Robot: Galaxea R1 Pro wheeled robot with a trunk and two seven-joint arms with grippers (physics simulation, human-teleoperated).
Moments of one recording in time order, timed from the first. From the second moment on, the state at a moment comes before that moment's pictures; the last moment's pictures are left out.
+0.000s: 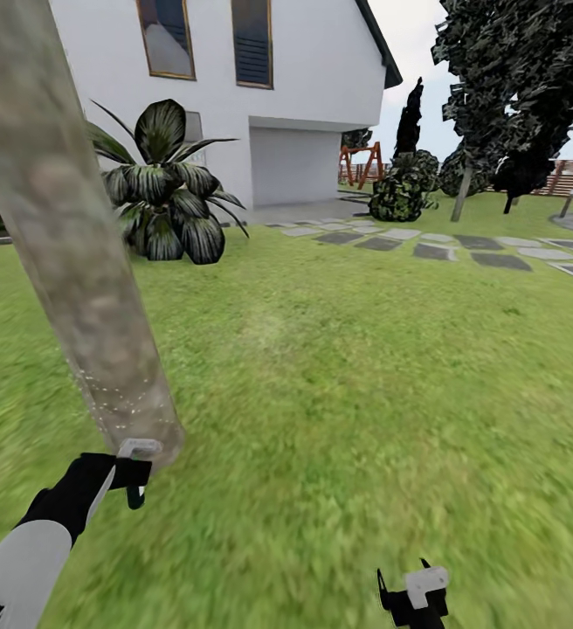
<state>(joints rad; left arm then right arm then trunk) -0.73 0.20 0.15 -0.58 -0.24 0.55 -0.28 -0.40 -0.01 -0.24 -0.07 0.56 -0.73 -0.23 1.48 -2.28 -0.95</state>
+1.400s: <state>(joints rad) -0.80 0.18 0.14 -0.92 -0.25 0.78 -0.28 -0.40 -0.01 -0.24 -0.07 0.56 -0.73 -0.23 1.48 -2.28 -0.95</state>
